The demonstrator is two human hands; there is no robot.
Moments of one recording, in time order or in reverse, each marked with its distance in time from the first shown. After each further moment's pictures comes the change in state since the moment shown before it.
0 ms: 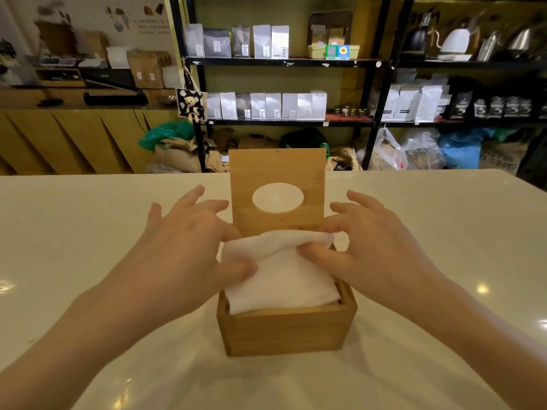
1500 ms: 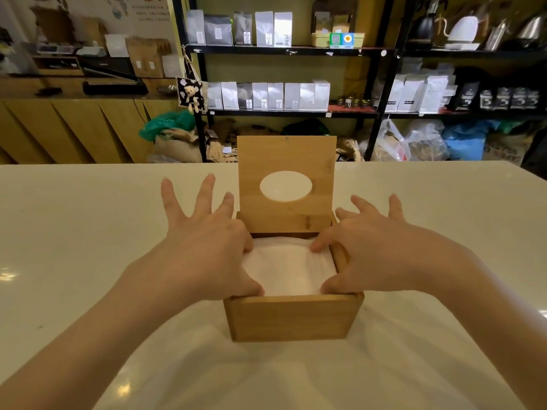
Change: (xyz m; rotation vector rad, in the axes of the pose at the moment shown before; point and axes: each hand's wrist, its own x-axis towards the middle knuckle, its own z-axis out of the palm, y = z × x) left_hand 0.024 0.005 0.022 0.407 -0.151 -0.017; right_hand 0.013 0.001 -0.001 -0.364 -0.488 0.011
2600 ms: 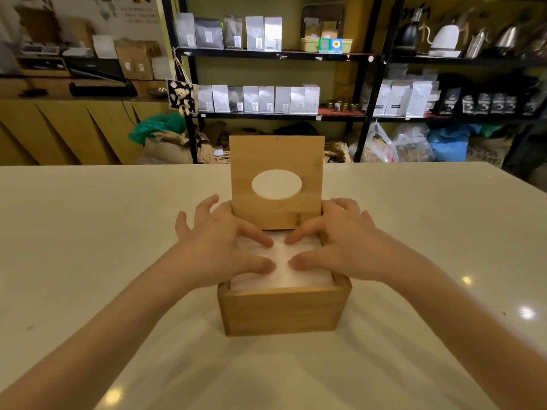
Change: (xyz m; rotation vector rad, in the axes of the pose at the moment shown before) left_hand 0.004 0.004 0.010 -0.632 0.043 0.043; right_hand 0.005 -0.009 0.011 0.411 0.175 0.013
